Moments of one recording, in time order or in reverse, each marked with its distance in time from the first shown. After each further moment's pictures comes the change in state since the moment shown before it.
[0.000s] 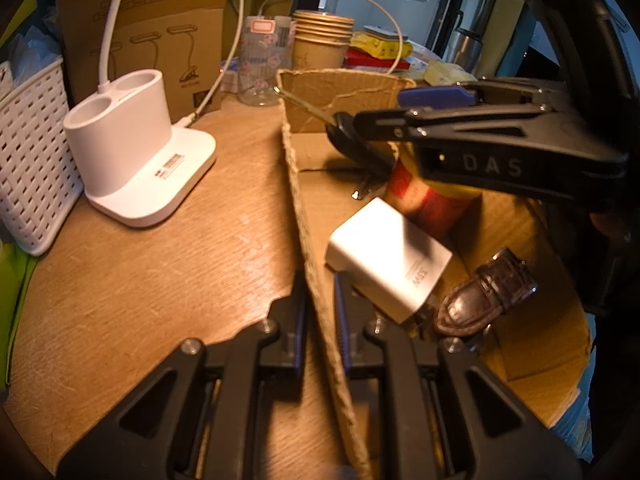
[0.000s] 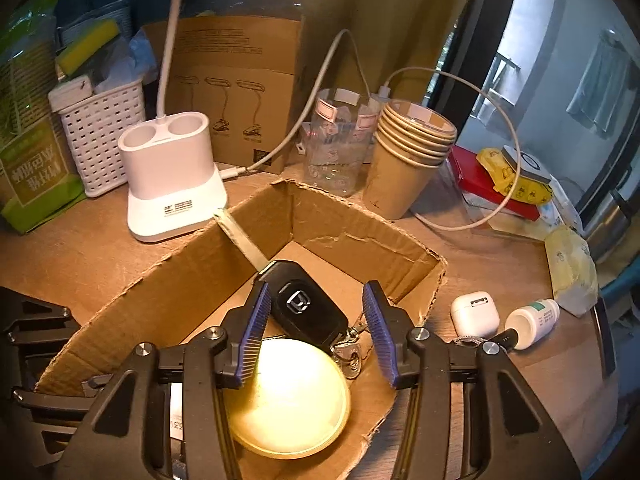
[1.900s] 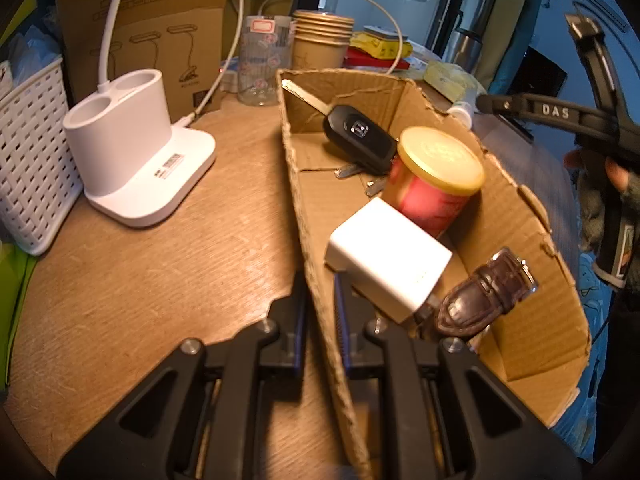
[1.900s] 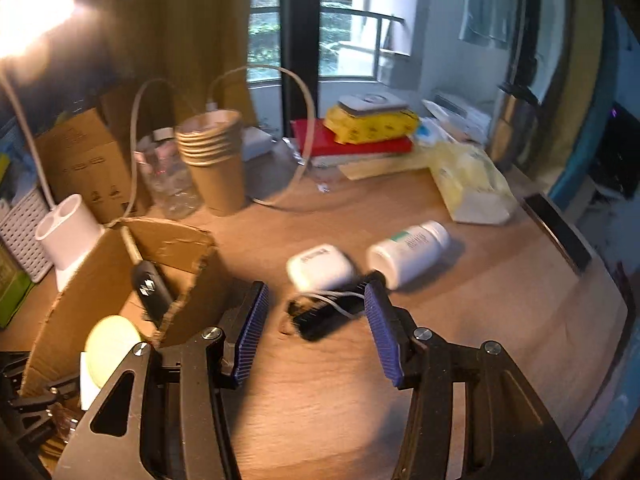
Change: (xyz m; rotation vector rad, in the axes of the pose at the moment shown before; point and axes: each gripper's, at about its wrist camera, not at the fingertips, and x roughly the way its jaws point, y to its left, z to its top) left arm 0.001 0.001 0.001 -0.002 0.001 -0.003; right arm -0.039 -0.130 -0.053 0.411 -0.030 -0.170
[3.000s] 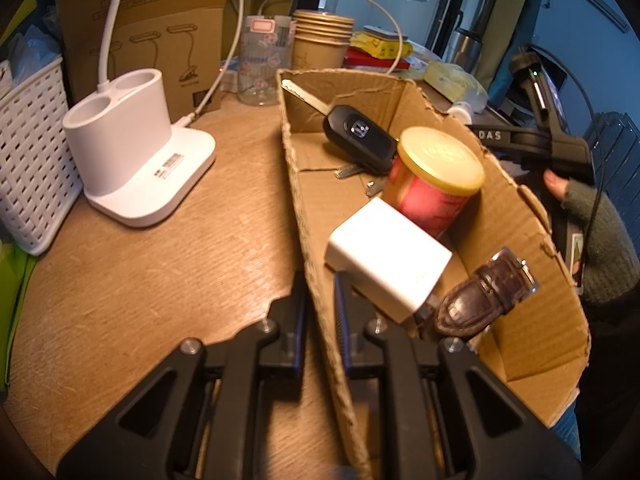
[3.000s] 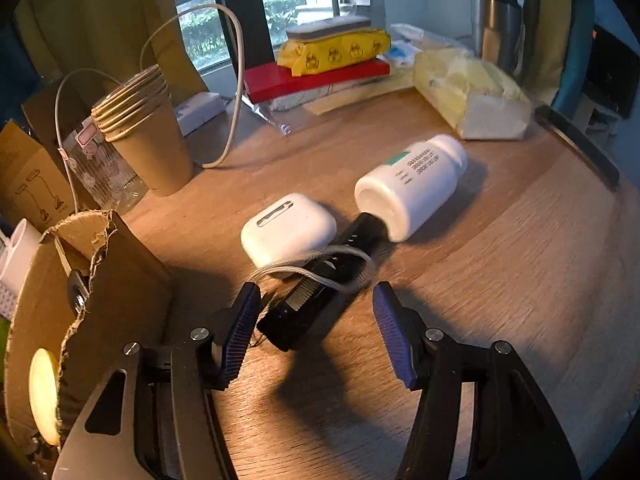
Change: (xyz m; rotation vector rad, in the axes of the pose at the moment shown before) left arm 0.000 0.000 0.000 0.000 0.000 0.000; right arm 0.075 -0.018 -0.019 0.197 0.121 -0.001
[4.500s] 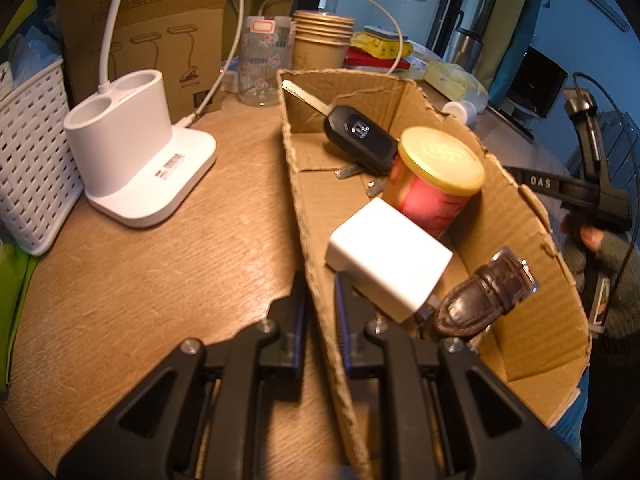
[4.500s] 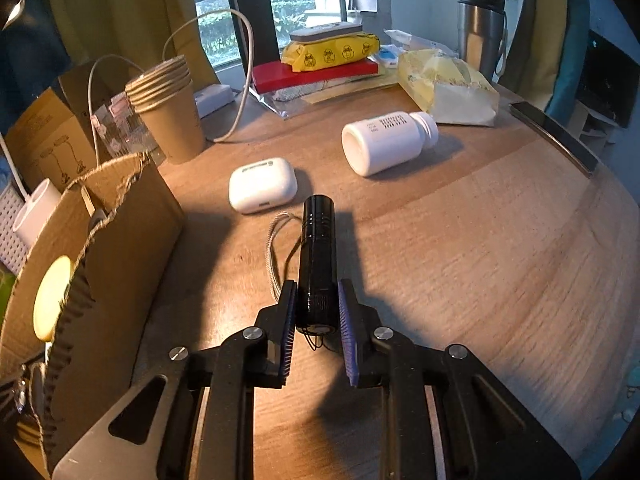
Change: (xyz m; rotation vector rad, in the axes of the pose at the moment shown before) left arm 0.000 0.000 0.000 0.001 0.000 0.000; right arm -0.038 -0.014 -0.042 -0.041 -0.009 0.011
